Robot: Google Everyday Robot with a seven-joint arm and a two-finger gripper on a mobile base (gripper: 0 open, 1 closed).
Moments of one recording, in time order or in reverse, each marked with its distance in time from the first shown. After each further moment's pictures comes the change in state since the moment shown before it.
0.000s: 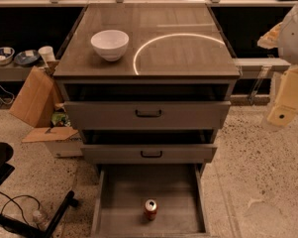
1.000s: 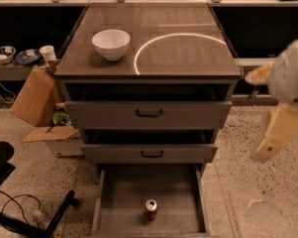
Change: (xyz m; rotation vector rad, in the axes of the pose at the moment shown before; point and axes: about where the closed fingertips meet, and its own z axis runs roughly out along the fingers) arm 0.009 0.031 0.050 -0.111 -0.114 0.024
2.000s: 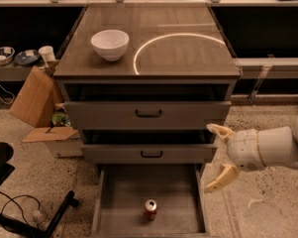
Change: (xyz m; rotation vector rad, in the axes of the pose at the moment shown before) arm 0.011 0.014 0.203 -0.026 -0.580 0.040
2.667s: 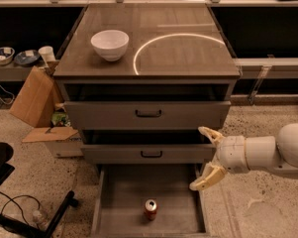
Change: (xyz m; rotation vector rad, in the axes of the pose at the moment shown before) arm 0.017 -0.015 0.042 0.024 -0.119 0.000
